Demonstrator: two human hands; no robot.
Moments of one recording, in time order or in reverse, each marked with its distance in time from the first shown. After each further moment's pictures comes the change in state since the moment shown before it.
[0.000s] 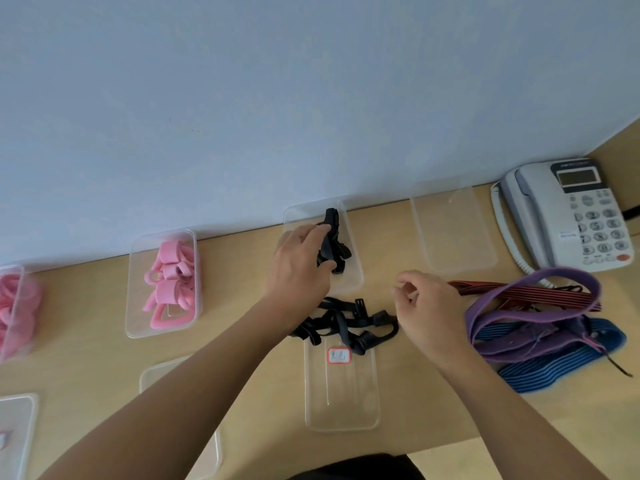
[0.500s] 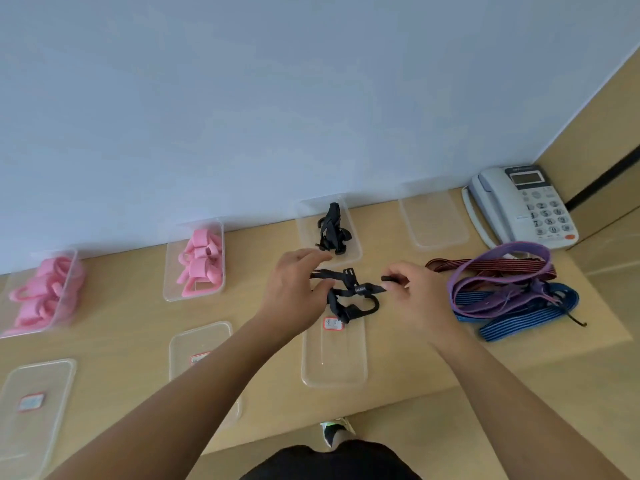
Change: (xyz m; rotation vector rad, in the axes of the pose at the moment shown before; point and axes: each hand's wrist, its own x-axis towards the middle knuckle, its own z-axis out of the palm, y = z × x) left_hand -0.109 0.007 -0.040 -0.055 0.006 0.089; right_hand -0.063 -0.028 -0.021 0.178 0.004 -0.058
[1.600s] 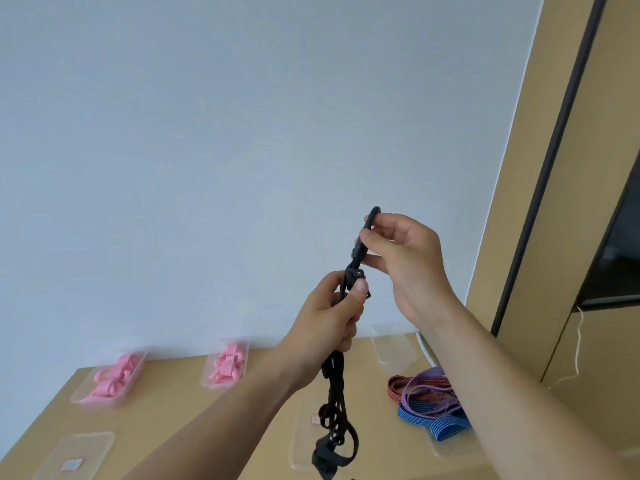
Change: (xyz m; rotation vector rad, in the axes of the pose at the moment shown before) left_hand -0.170 0.219 -0.131 -0.904 -0.047 0.246; right_hand -0.166 -0.242 -0.224 0.961 0.215 -0.468
